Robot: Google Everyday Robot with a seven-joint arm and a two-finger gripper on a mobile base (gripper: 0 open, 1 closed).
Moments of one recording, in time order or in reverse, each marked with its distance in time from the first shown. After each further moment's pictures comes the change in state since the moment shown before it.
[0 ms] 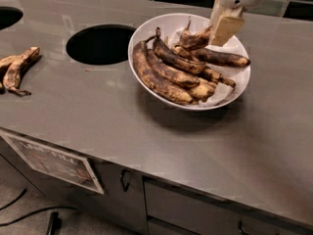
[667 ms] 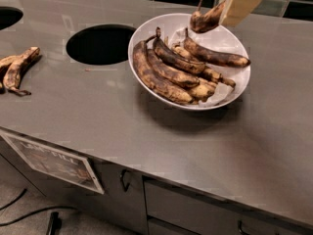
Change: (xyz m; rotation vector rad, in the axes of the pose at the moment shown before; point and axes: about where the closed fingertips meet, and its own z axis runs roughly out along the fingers) arm 0.000 0.001 -0.057 0.112 0.010 -0.001
